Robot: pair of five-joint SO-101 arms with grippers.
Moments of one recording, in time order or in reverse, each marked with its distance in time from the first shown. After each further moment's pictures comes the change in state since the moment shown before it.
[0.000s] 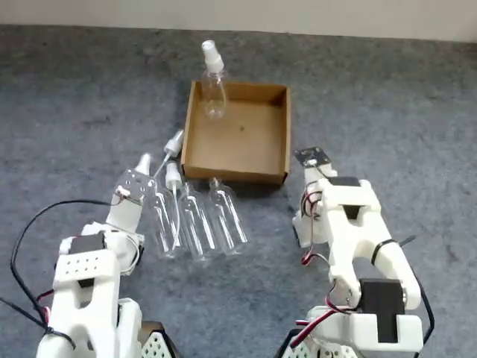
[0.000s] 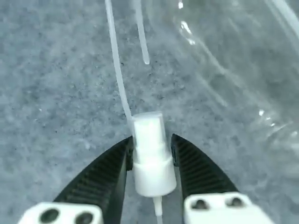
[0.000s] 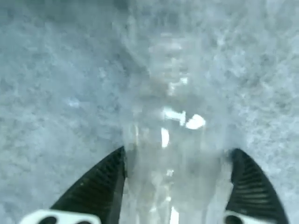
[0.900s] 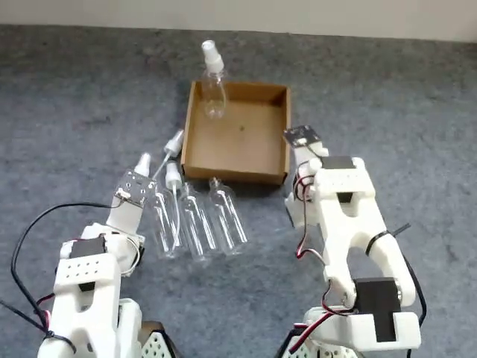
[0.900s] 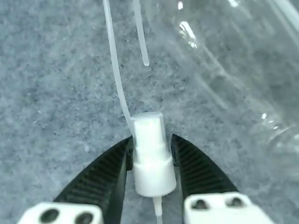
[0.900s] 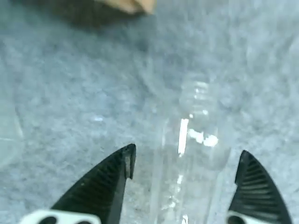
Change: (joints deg) left arm 0.0 -0.8 1.2 -1.4 -0.3; right arm -4.8 0.1 -11.5 6.1 -0.1
